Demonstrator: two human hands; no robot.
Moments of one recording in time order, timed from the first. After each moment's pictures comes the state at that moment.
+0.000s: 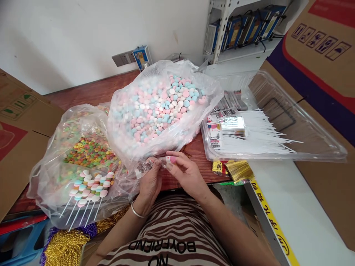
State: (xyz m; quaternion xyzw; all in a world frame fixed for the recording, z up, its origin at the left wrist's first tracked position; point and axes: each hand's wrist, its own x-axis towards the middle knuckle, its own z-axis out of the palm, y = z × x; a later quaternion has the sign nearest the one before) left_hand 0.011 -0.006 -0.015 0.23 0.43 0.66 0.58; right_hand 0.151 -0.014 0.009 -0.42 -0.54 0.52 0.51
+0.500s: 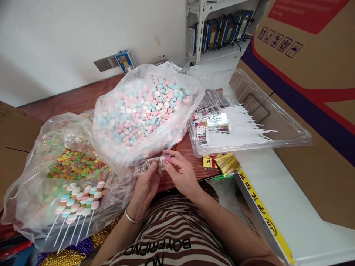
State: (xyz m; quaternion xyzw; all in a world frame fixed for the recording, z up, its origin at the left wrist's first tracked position) left_hand 0.013 -0.005 -0.011 0.19 0.37 0.59 0.70; right_hand 0.154 -0.018 0.005 -0.47 -0.57 0.40 0.55
